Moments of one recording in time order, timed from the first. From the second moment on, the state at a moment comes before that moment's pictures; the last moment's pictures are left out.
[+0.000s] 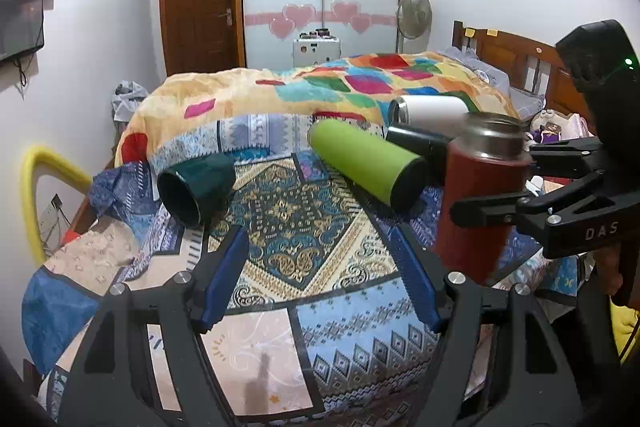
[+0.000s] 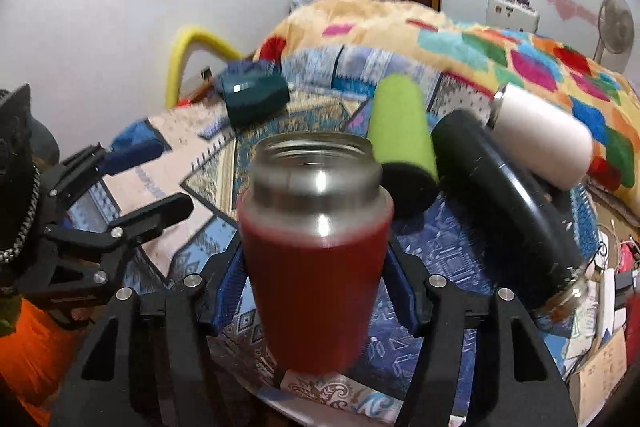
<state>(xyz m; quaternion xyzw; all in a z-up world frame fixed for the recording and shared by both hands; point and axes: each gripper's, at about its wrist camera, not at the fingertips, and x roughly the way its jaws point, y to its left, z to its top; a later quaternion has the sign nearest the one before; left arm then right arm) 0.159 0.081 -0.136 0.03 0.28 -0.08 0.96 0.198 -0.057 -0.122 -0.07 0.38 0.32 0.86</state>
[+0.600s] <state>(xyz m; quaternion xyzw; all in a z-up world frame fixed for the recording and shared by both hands) 0.161 0.069 -0.126 0.01 0.26 -0.08 0.96 0.205 -0.057 -0.135 -0.09 0.36 0.31 0.88</state>
